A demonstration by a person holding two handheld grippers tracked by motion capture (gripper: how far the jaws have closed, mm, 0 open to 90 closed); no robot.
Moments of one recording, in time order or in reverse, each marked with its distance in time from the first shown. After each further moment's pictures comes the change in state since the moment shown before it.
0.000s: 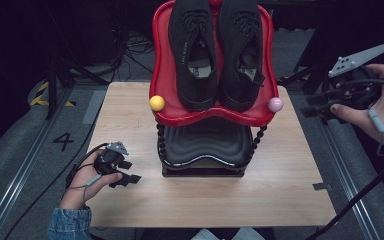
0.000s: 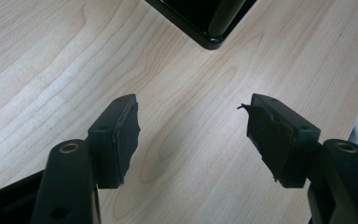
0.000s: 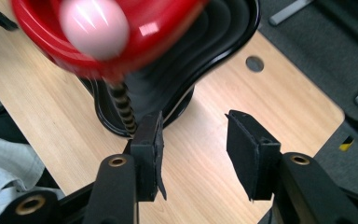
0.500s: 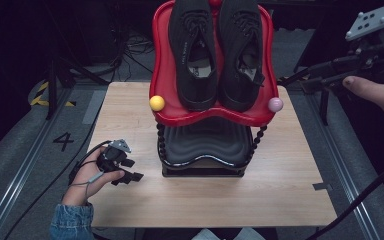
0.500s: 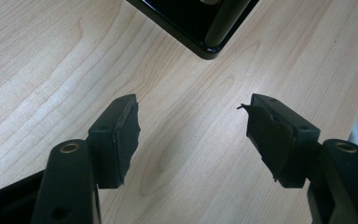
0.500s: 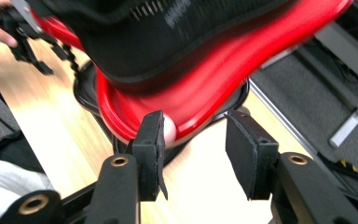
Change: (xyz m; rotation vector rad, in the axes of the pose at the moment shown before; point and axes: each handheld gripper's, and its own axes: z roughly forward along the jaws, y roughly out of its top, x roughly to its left) left arm 0.002 0.010 0.003 -0.010 -0.014 0.017; right arm 0.031 0.057 -0.060 -0.105 -0.036 -0.088
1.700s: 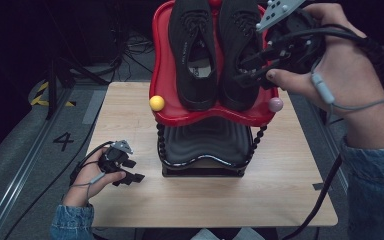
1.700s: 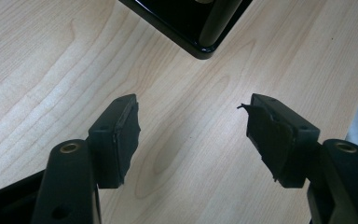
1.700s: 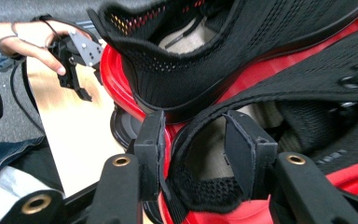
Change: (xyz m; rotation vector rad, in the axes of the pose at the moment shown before) left arm -0.004 0.001 0.002 0.005 -0.009 0.011; right arm 0.067 0.093 0.036 -0.029 0.080 -0.188
